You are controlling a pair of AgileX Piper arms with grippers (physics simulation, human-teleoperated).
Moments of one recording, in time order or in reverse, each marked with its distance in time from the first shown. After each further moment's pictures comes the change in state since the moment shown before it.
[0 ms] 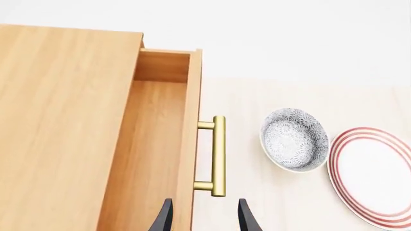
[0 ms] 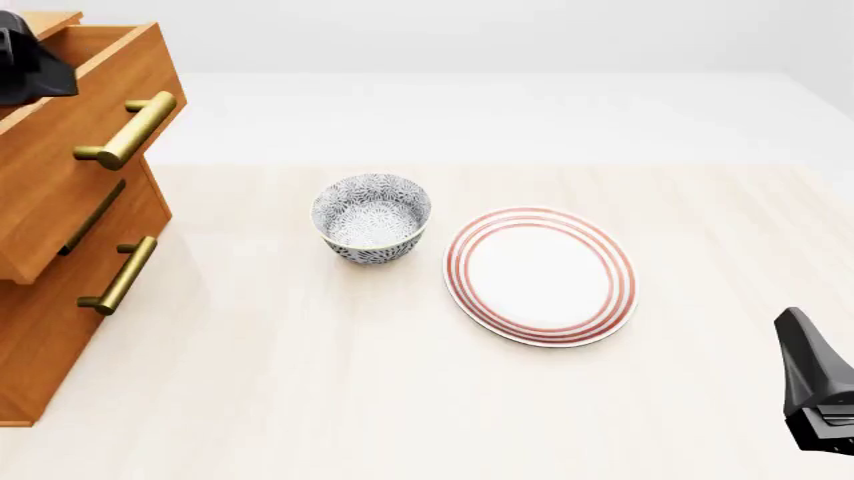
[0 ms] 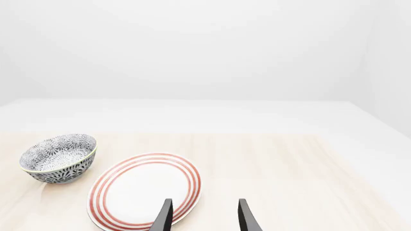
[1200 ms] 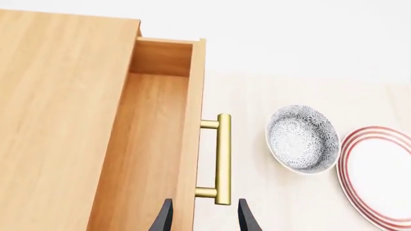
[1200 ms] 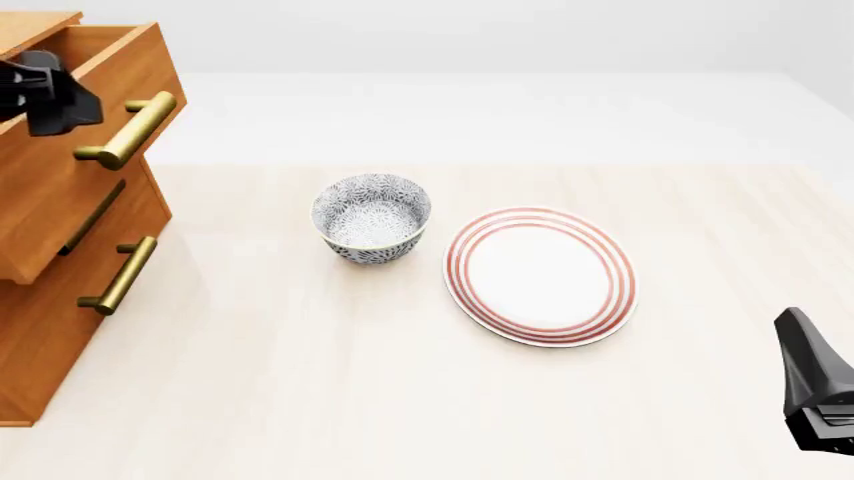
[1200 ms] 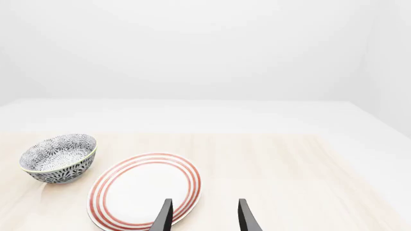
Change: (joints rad) left arm 0.009 0.034 0.088 -0.096 -0.006; right arm 0.000 0.000 0.000 0.000 0.000
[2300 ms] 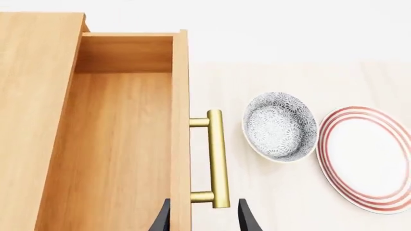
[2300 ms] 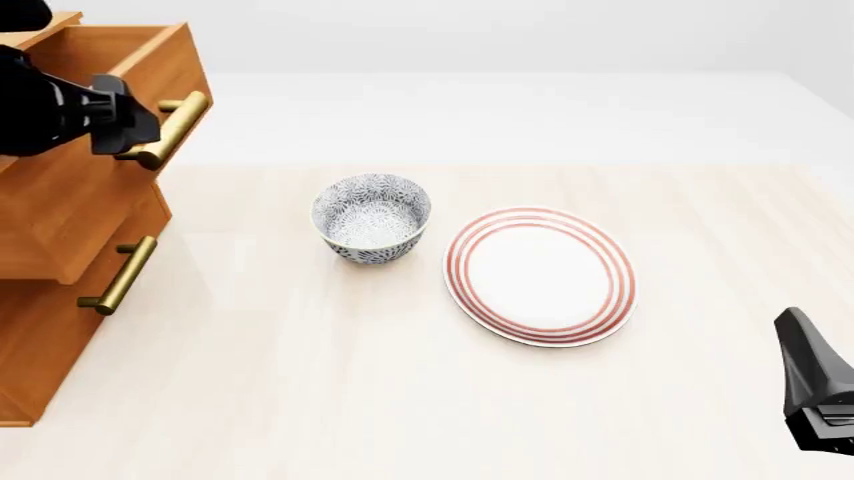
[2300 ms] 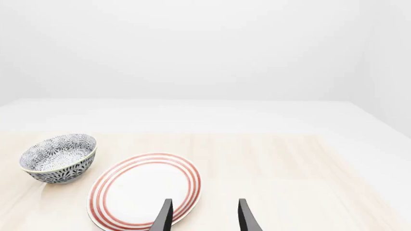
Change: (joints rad) left arm -0.119 0.036 0.036 -0.041 -0.022; right arm 0.000 0.000 0.000 0.000 0.000
